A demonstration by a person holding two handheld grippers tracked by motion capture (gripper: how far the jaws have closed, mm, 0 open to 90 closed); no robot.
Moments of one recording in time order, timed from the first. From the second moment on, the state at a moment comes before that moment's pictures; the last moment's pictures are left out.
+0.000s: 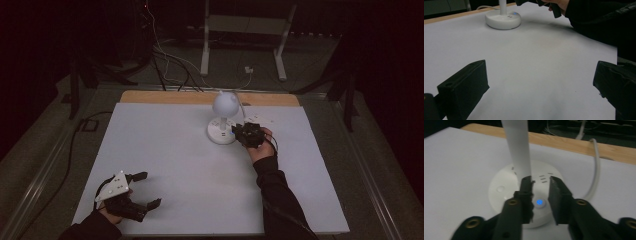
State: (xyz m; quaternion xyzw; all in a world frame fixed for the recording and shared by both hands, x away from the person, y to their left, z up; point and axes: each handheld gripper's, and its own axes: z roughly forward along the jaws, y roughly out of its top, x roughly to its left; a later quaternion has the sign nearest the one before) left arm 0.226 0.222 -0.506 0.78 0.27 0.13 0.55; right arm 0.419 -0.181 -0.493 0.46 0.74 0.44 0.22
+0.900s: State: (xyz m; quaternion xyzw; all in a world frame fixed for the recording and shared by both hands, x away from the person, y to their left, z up) left arm 0.227 0.222 -0.508 0.78 0.27 0.13 0.55; right arm 0.426 -0.168 -0.504 0.47 0.75 0.40 0.24
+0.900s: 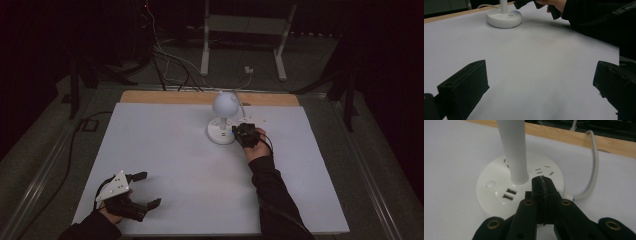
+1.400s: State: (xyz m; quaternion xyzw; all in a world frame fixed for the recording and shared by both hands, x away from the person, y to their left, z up) left arm 0.228 0.221 -0.508 0.78 0.27 0.13 0.55; right arm 0.428 -0.163 -0.508 0.47 0.75 0.39 0.24
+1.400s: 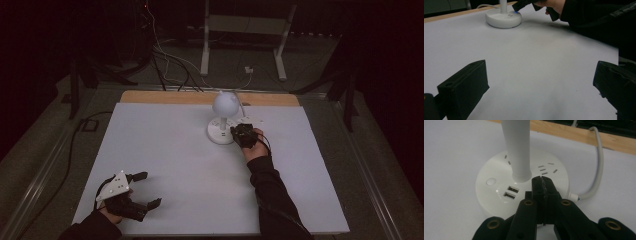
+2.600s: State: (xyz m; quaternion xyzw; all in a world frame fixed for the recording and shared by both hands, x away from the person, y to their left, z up) left arm 0.228 0.219 -0.509 0.78 0.27 0.12 0.55; right arm 0.425 -0.150 -0.511 0.44 0.78 0.33 0.30
